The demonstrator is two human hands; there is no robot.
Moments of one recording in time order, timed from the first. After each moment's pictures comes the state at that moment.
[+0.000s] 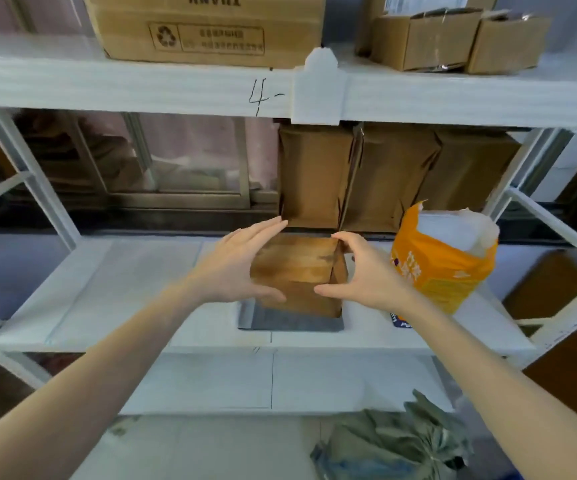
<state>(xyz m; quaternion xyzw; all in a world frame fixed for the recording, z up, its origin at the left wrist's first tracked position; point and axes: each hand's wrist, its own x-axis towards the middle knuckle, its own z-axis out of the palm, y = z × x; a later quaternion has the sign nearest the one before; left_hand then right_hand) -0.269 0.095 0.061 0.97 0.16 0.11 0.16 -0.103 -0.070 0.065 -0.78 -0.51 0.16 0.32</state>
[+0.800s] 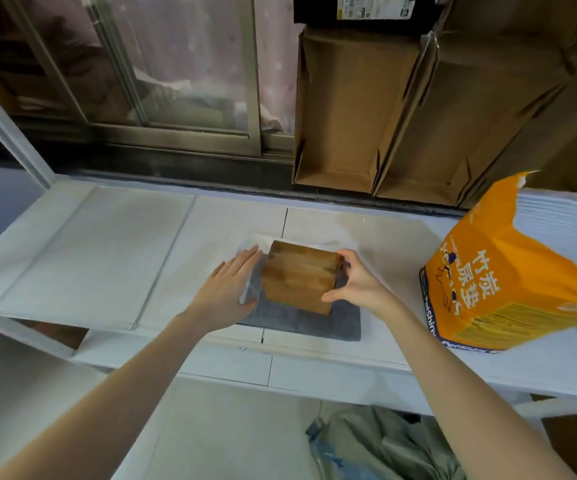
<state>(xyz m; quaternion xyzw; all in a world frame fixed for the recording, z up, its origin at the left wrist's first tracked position) -0.189 0.180 -0.146 0.94 0.30 0.03 0.17 0.042 0.059 -0.148 -0.76 -0.38 0.41 0.35</state>
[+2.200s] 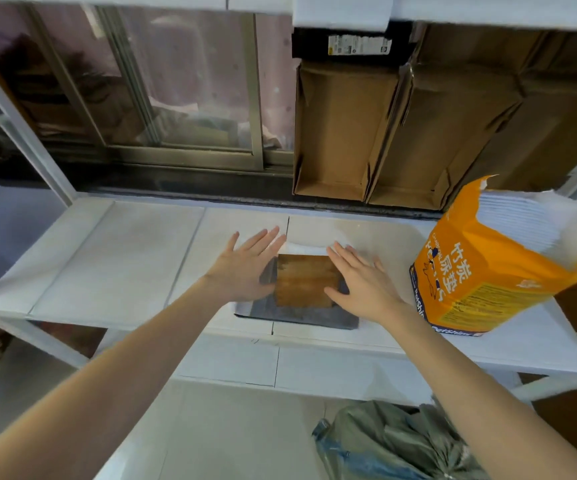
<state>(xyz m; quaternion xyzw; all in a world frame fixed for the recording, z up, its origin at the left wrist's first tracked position) -0.191 0.163 -0.058 0.97 0.24 -0.06 -0.03 -0.011 0.009 -0.074 -0.81 -0.59 0.08 0.03</state>
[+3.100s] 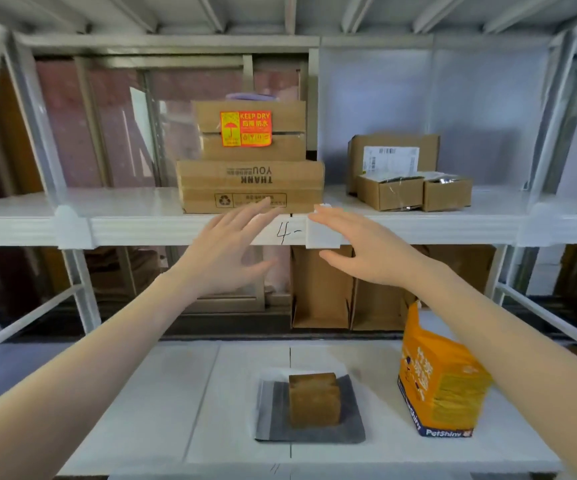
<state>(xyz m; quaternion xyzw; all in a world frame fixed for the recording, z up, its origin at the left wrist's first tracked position) -0.317 0.101 0.242 0.93 0.13 0.31 -0.12 -0.141 -0.067 0.259 -0.71 -0.66 -0.16 0.20</state>
